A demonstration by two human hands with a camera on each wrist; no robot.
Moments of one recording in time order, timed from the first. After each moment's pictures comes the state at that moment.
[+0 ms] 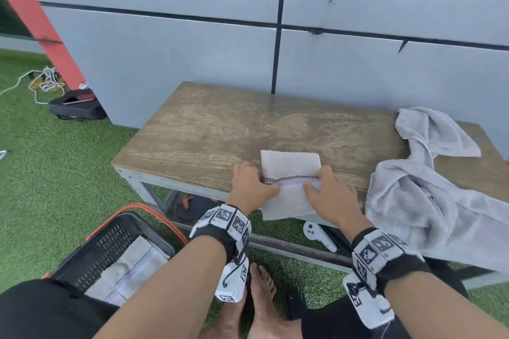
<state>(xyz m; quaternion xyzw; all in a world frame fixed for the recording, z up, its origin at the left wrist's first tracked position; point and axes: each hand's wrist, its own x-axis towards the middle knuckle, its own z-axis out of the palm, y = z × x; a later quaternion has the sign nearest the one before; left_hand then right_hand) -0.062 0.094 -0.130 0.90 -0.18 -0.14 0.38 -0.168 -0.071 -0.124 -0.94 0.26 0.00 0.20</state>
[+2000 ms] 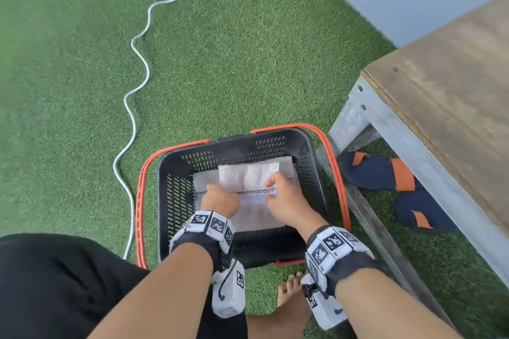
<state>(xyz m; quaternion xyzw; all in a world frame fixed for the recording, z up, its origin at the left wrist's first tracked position) -0.047 0.478 -0.371 0.75 0.52 -0.27 0.31 0.011 0.328 -0.350 -0.84 -0.11 0.42 0.33</state>
